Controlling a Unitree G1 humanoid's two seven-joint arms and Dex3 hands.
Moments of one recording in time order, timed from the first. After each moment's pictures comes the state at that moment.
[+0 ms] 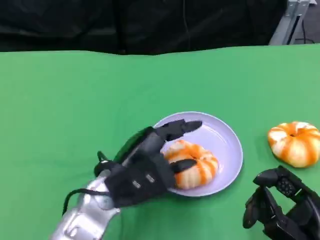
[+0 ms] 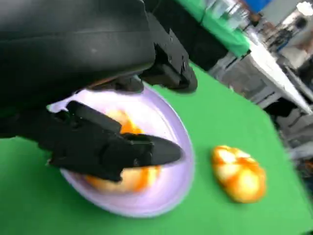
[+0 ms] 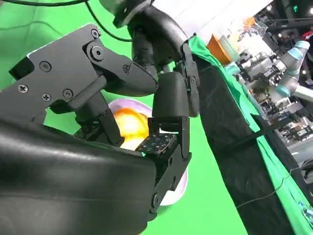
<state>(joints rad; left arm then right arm) -0.33 0.06 -0.35 0.29 0.23 -0.15 -0.14 0.35 0.08 -0.05 -0.38 0.53 0.31 0.19</state>
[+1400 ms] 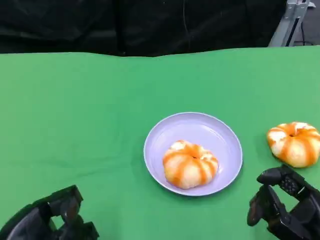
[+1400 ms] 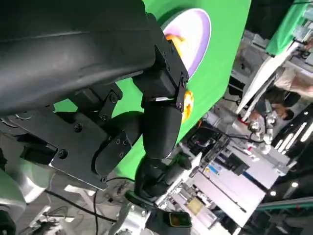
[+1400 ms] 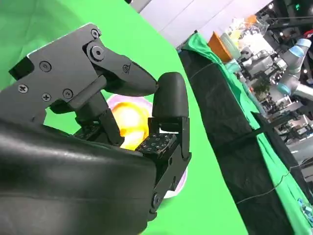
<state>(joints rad) 0.28 0.28 0.20 -0.21 -0.79 0.52 -0.70 0.32 0.07 -0.09 -0.32 0.53 0.30 0.22</state>
